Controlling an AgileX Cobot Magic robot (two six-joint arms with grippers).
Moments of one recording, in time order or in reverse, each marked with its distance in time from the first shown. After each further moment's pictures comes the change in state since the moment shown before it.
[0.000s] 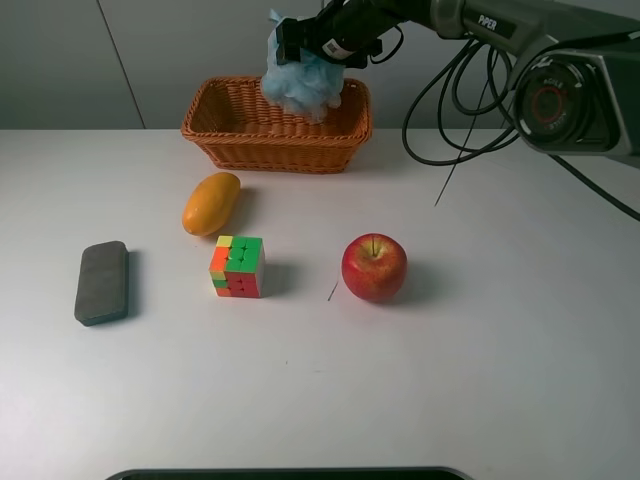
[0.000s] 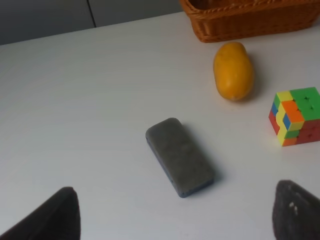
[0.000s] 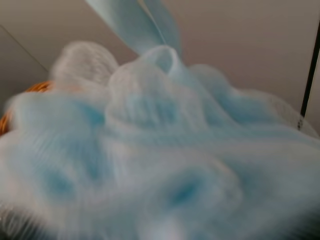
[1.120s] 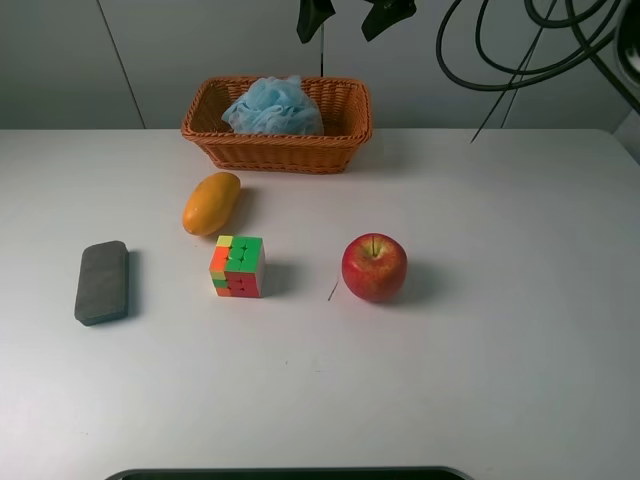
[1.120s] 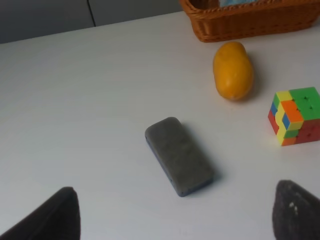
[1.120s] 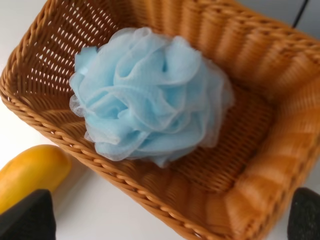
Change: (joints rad) left arm 0.000 0.000 0.000 0.000 0.003 -0.003; right arm 0.000 -0.271 0.016 -0.140 0.555 -0.008
